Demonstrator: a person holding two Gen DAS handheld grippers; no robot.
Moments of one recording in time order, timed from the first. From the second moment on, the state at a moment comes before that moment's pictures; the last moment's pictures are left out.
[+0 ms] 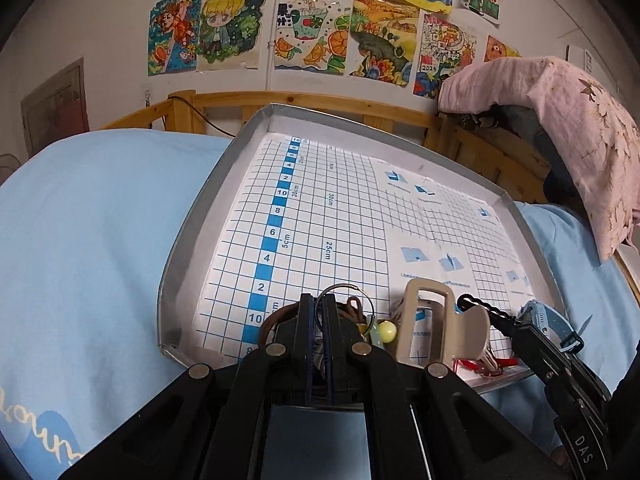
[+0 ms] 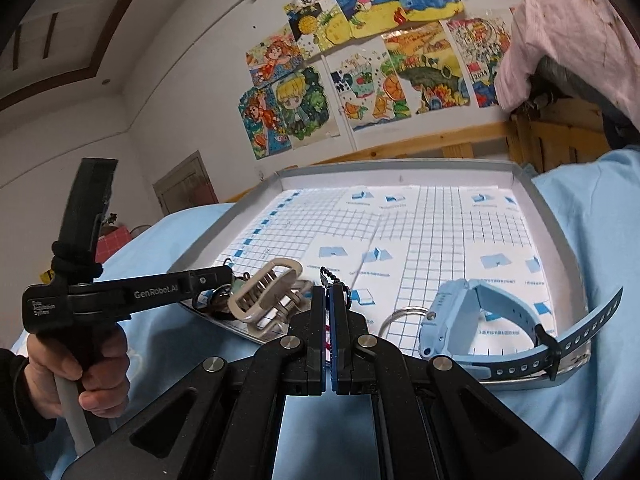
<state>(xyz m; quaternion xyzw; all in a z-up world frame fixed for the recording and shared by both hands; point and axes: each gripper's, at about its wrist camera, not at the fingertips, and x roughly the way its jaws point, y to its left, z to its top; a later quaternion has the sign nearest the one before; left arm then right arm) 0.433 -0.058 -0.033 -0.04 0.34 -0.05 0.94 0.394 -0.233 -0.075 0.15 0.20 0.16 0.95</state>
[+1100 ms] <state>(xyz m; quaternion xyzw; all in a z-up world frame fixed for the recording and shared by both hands) 0.411 -0.053 -0.028 -0.08 0.32 -0.07 0.94 0.398 -0.238 -0.085 0.16 0.22 0.13 0.95</state>
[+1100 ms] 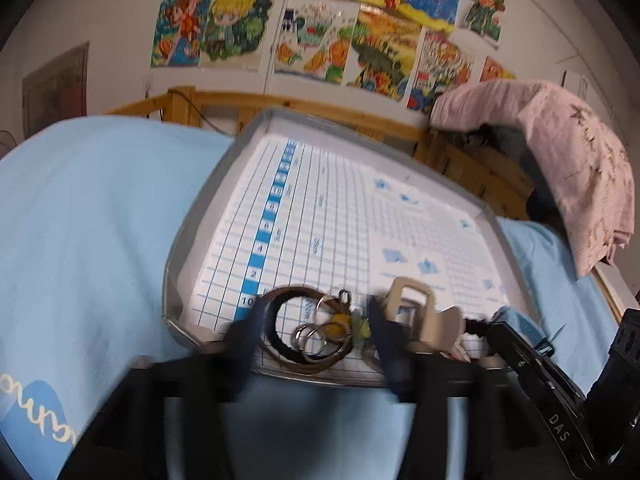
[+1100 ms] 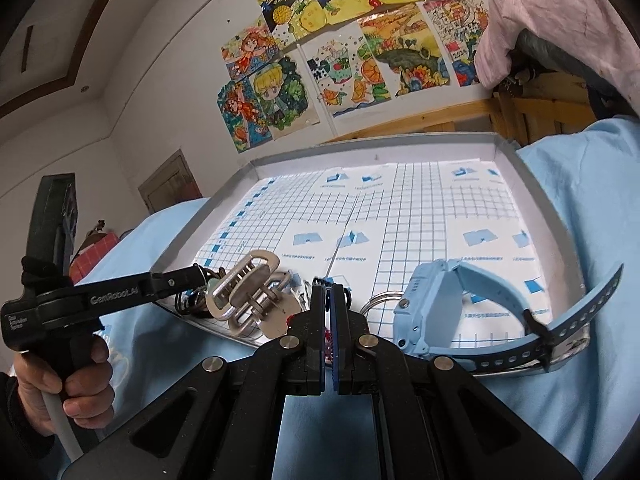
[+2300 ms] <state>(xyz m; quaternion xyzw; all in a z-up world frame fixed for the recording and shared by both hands) 0.141 -0.002 0.061 -0.07 0.13 0.00 0.99 0.159 -0.230 0.033 0.11 0.07 0.05 0.99</state>
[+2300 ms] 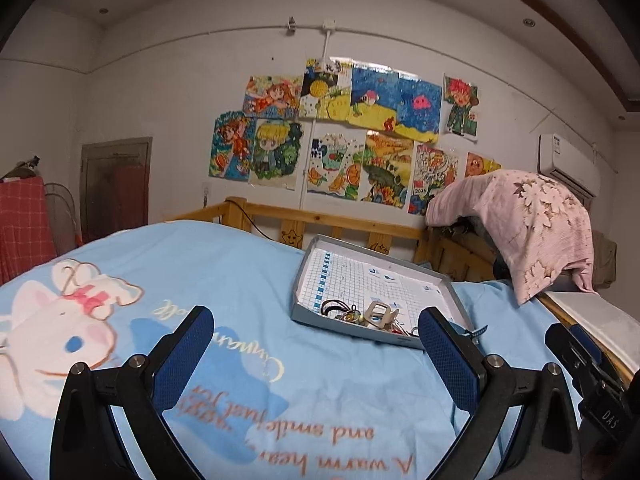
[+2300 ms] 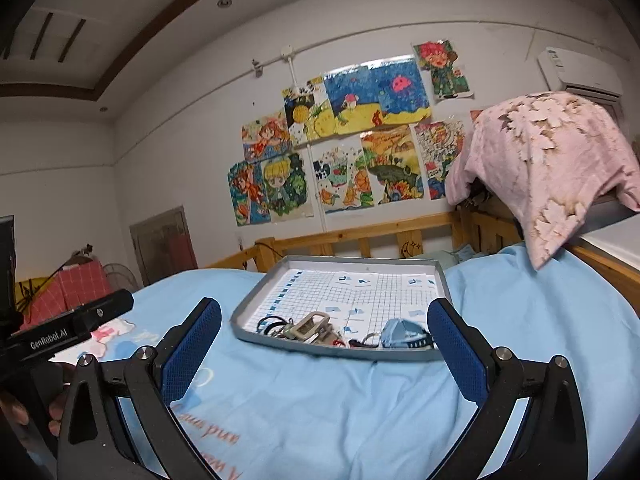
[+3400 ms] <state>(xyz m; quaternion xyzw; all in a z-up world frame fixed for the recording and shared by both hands) 0.070 0.022 0.015 -0.05 0.13 0.01 0.99 0.099 -0.199 0.006 0.06 0.10 0.05 0.99</state>
